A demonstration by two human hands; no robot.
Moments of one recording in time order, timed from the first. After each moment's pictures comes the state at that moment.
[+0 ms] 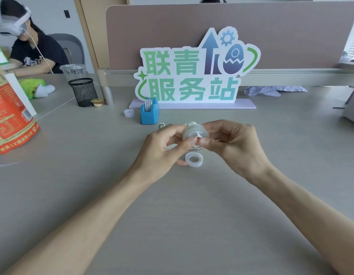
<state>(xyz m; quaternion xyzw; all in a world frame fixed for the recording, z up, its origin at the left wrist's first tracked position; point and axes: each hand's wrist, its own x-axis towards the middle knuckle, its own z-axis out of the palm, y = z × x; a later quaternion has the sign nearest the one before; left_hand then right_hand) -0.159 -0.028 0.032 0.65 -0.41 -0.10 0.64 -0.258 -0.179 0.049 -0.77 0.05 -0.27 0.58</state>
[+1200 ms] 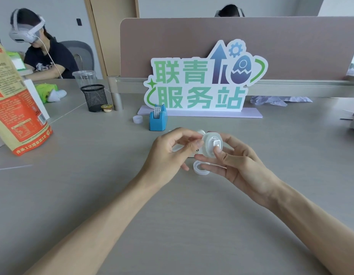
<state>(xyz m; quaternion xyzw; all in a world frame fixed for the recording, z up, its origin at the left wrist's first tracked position) -0.159 -0.024 0.042 0.65 -0.40 -0.05 0.65 -0.263 -0.176 0.039 -0.61 0.00 -0.11 0.78</state>
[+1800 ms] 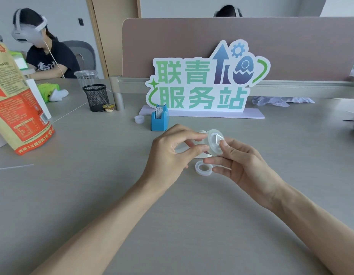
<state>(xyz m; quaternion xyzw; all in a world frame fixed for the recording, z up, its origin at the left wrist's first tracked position) -0.164 -0.024 0.042 0.65 -0.42 0.06 0.63 -0.264 -0.176 0.042 -0.62 0.04 -0.11 0.78</state>
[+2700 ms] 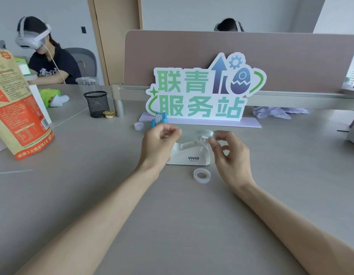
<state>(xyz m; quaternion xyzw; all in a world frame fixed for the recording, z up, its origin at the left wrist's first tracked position) -0.119 -0.040 0.049 0.70 -0.19 -0.01 0.69 -0.206 -0.194 0.012 -0.81 0.07 -0.47 0.34</state>
